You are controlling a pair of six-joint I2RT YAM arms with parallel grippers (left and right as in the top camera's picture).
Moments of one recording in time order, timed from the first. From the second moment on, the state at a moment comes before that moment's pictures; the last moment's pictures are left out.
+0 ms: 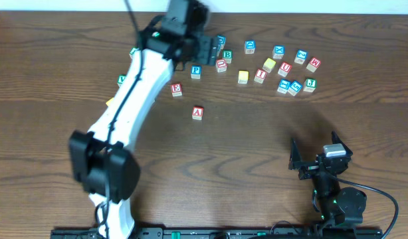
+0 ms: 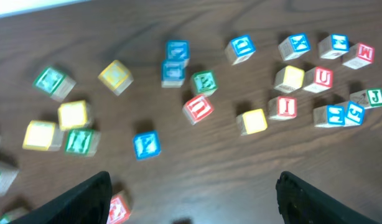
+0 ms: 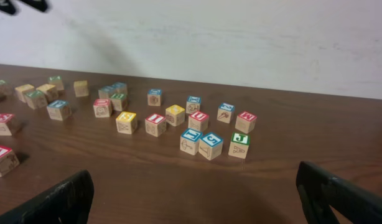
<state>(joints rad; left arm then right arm) -0.41 2.00 1.95 -0.85 0.10 -0.12 -0.03 0.02 0.01 -0.06 -0.16 -0.06</state>
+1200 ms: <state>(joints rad) -0.44 2.26 2.03 -0.82 0.07 -0.09 -0.03 0.02 0.01 -0.06 -0.16 -0.06</state>
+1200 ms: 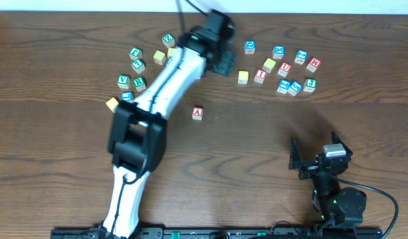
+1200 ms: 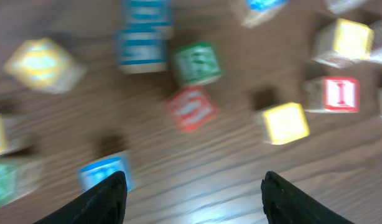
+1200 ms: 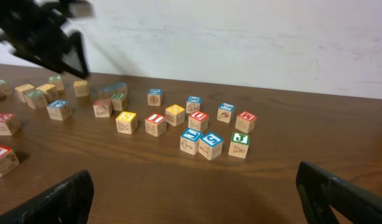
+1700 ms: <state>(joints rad) -0.45 2.18 2.03 -0.89 0.06 -0.12 -0.03 0.02 0.01 -0.06 -0.16 -0.06</state>
